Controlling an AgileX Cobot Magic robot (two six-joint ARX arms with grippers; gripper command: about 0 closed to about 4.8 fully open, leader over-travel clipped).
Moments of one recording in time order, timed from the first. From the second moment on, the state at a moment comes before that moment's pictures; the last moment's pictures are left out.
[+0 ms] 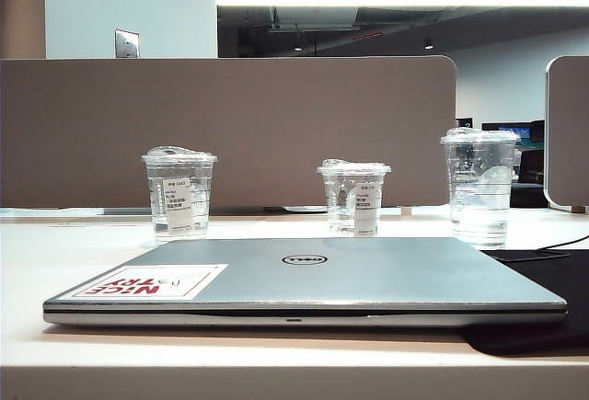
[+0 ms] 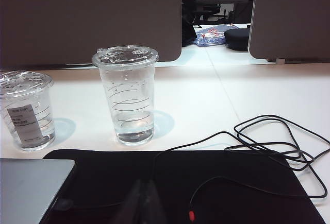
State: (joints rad) left arm 0.02 0.00 0.00 0.05 0.05 -0.04; right arm -0.04 0.00 0.01 0.02 0.00 0.02
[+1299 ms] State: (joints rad) left arm -0.03 0.26 0.22 0.14 0.45 -0.24; right arm 0.29 0.22 0.01 0.01 0.00 0.02
